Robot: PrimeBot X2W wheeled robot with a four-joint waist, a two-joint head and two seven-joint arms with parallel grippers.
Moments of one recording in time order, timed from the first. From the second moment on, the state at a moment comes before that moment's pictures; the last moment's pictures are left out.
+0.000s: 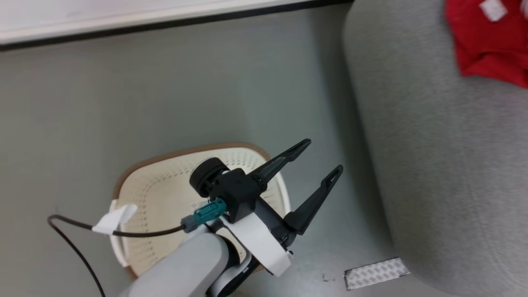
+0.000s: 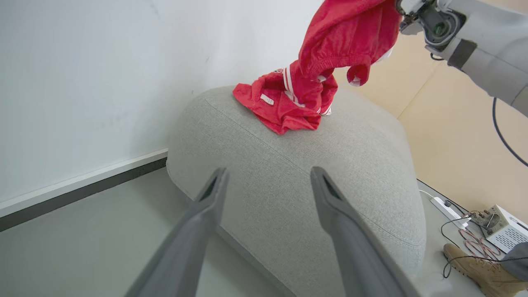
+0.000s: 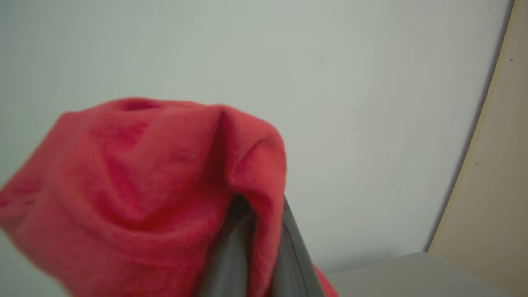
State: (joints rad) left arm -0.63 0.28 -0.83 -0.01 -0.51 0.00 -0.13; right arm -0.97 -0.40 -0.29 0.45 0.21 0.13 -0.23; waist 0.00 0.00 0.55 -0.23
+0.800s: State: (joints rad) left arm -0.62 0.33 -0.81 -0.05 -0.50 0.06 -0.12; right arm -1.08 -0.33 -0.76 0.84 -0.34 0.13 -0.24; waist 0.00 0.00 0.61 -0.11
